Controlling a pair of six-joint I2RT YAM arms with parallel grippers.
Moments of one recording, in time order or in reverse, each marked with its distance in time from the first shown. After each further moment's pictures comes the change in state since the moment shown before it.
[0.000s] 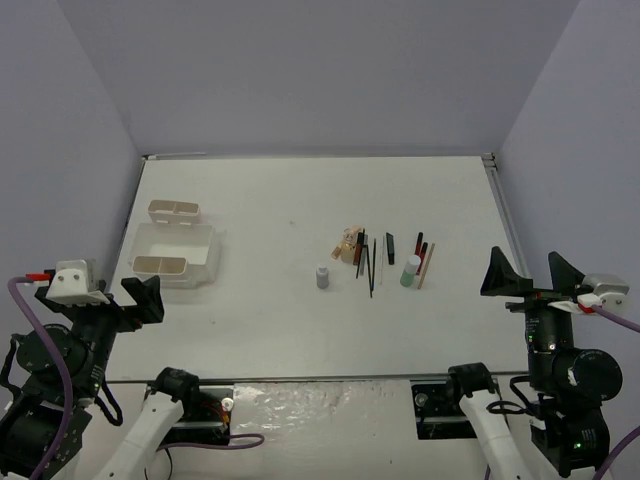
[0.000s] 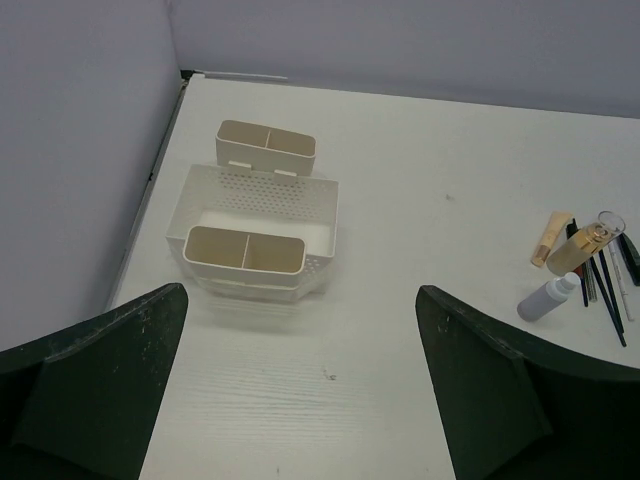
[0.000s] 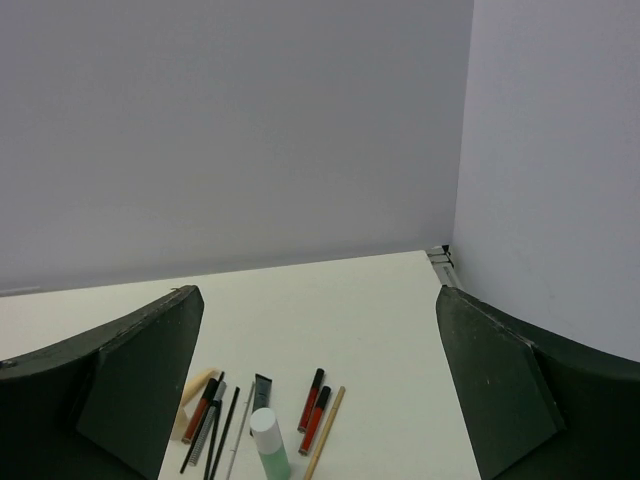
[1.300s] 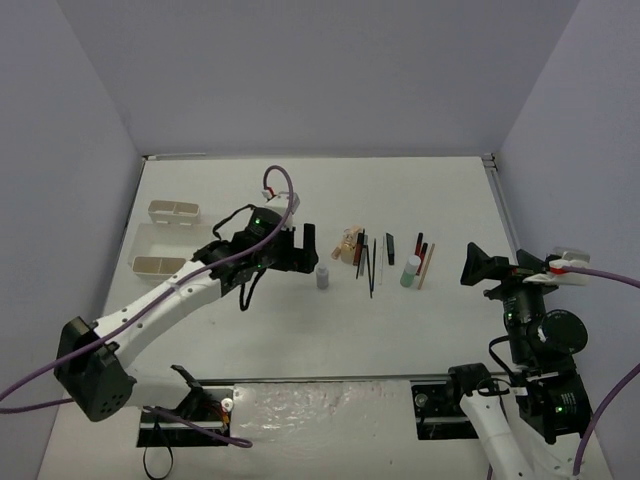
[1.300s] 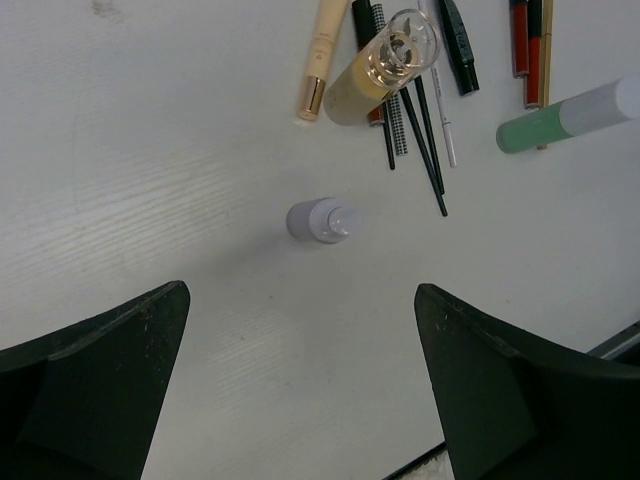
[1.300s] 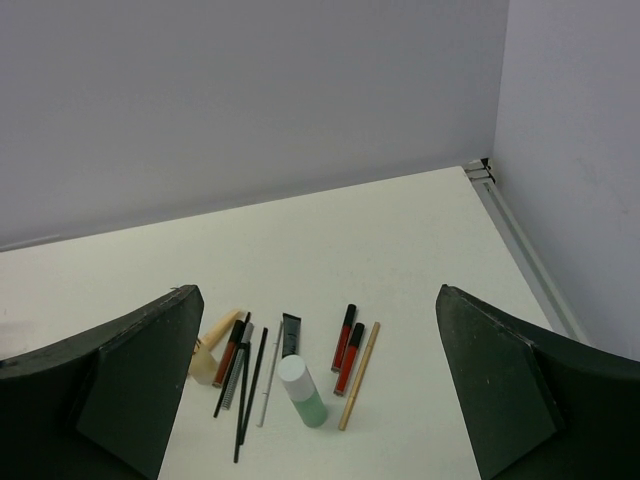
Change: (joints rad) left arm -0.434 0.913 -0.145 0.560 0.237 -0.321; right arm 0.000 0.064 -0.110 -0.018 -0.016 0.135
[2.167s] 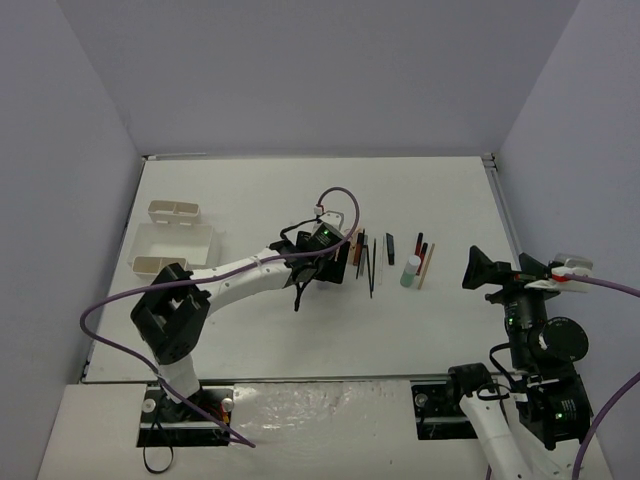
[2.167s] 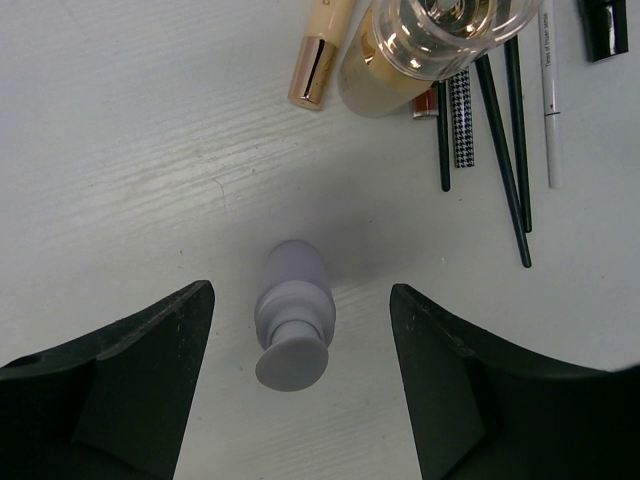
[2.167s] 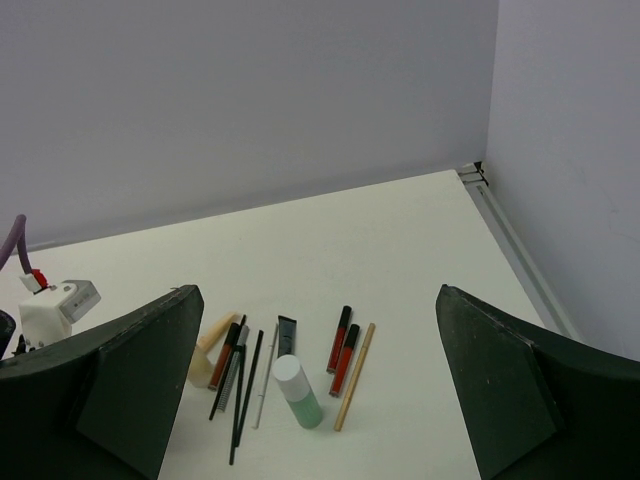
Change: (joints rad) left arm -0.156 0.441 0.154 0.045 -0.210 -0.049; right arm 0.002 -0.037 -0.017 -0.002 0.015 -0.004
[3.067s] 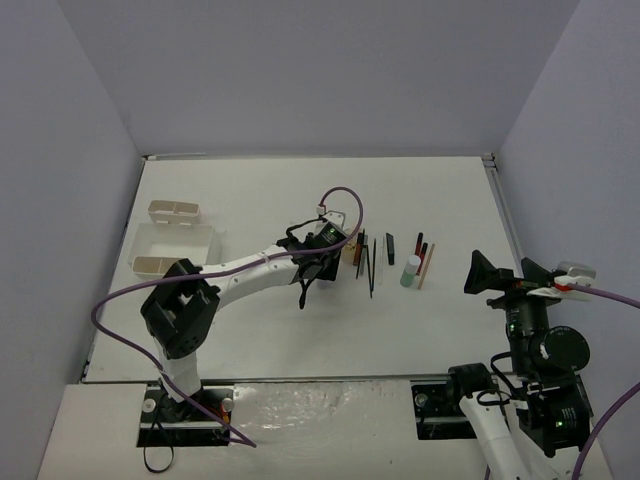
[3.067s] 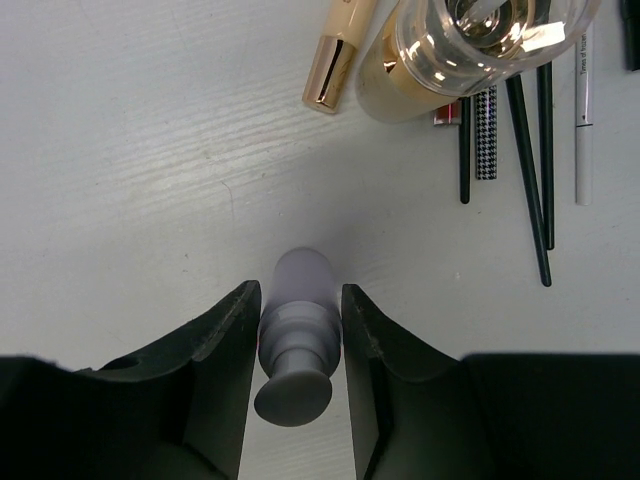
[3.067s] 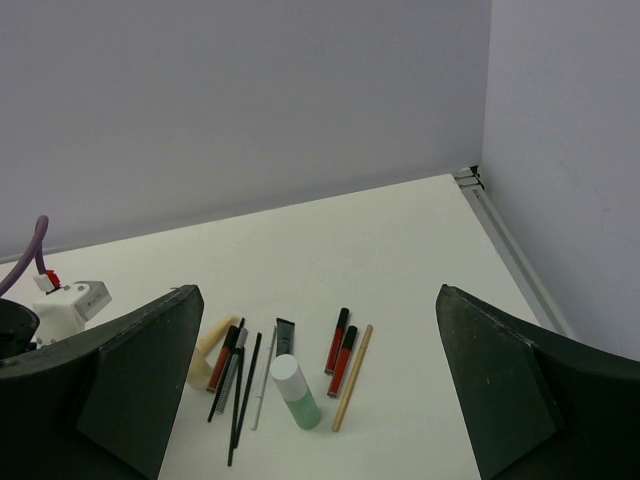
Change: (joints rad) left arm -0.004 0.057 0.059 -0.056 -0.033 -0.022; right arm 0.001 -0.042 -0.016 -0.007 0.009 -0.001
